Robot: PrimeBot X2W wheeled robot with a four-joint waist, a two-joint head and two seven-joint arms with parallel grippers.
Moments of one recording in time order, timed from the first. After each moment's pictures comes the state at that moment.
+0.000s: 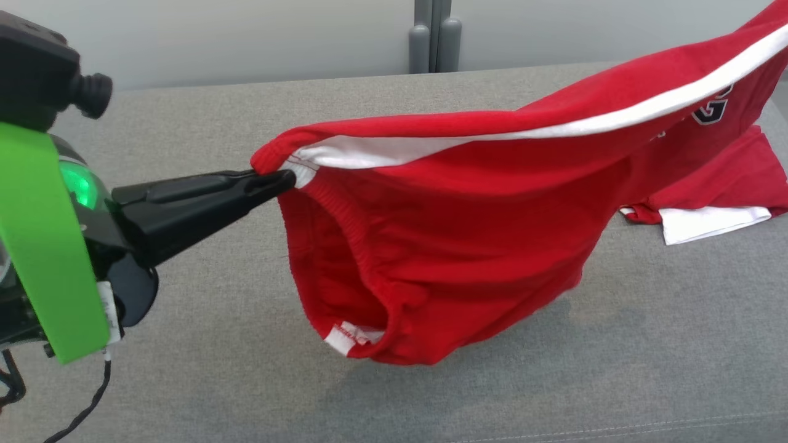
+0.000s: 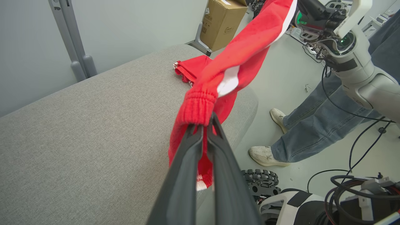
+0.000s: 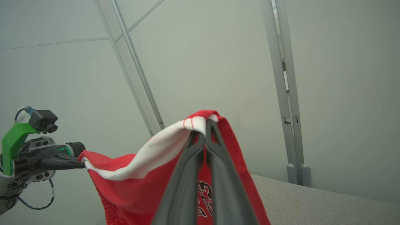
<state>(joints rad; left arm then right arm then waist) -0.77 0.84 -0.55 -0.59 -1.64 0.10 0.70 -0.25 -1.02 0.13 -0.48 1.47 0.07 0.07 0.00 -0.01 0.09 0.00</state>
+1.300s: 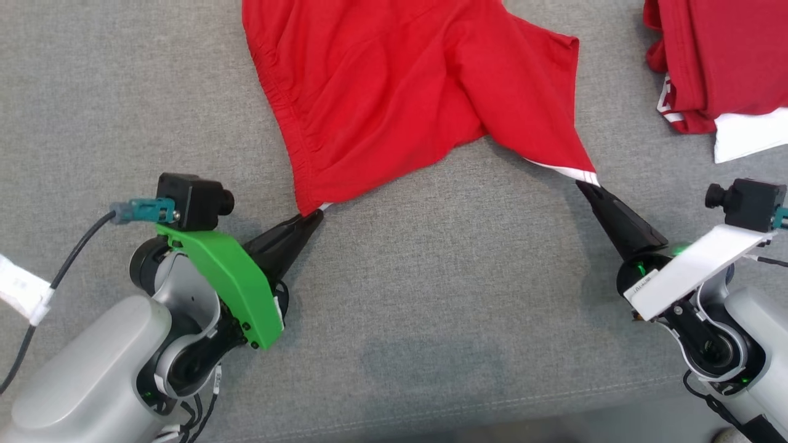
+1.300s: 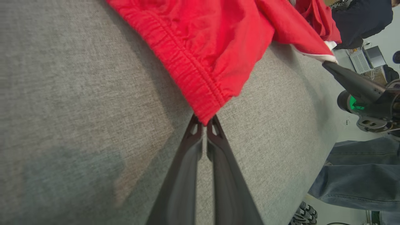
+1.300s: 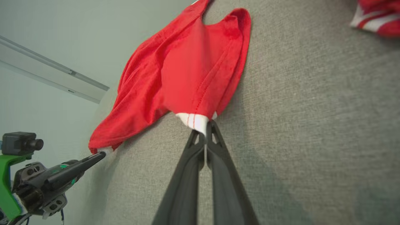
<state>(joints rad) -0.55 0.51 -0.82 -0.10 -1.14 0.10 0.23 -0.28 -0.57 0.62 -0.09 1.22 0.00 -0.09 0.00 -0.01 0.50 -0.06</state>
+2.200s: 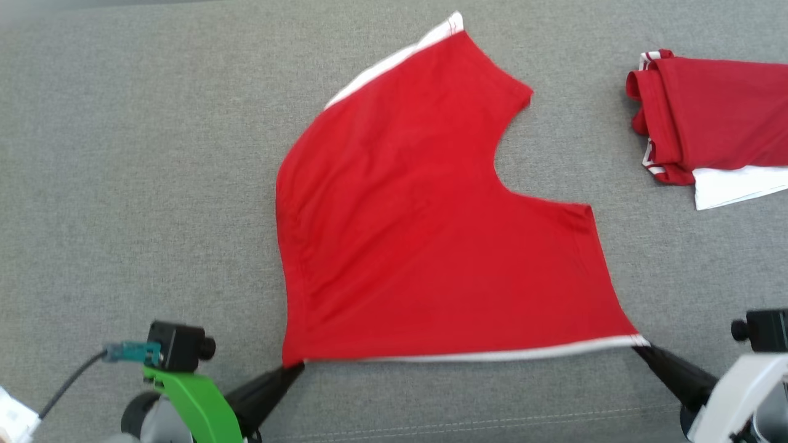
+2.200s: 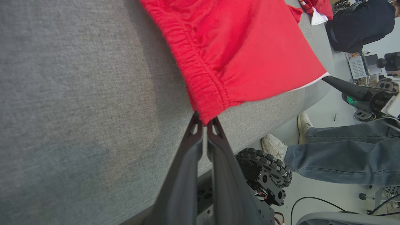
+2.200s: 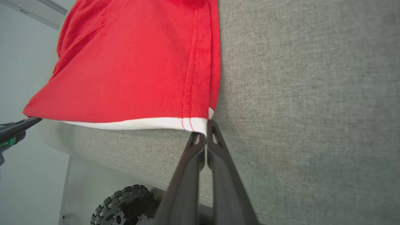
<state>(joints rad) -0.20 0.67 -0.85 -0.18 -1.26 0.04 0.14 0.04 -0.80 0.70 -0.05 1.22 0.02 -0.04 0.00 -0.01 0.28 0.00</state>
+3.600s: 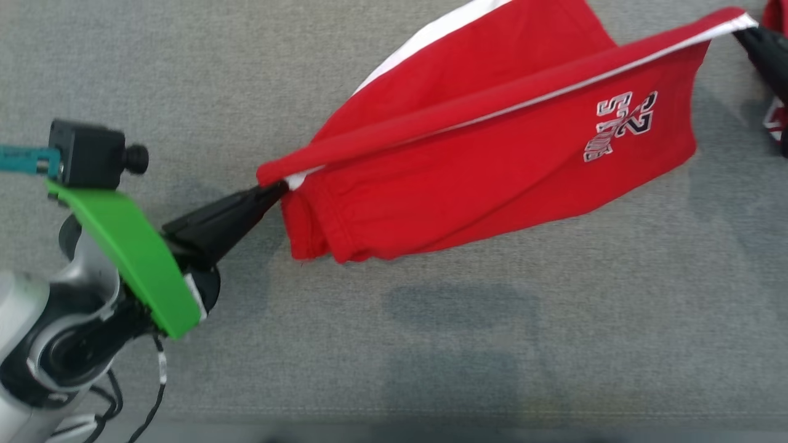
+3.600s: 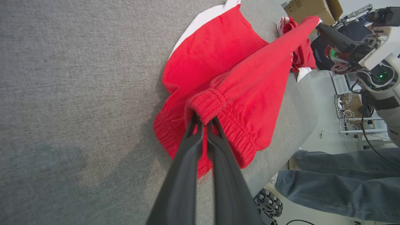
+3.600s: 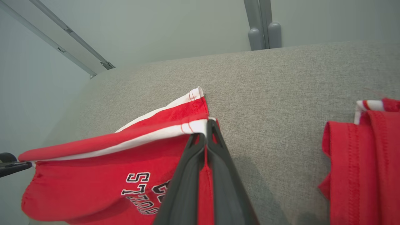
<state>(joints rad) -0.54 0.75 -0.68 -0.39 -1.43 0.09 0.34 -0.52 -0.91 0.48 -0.16 1.24 -0.02 0.13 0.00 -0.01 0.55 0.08</state>
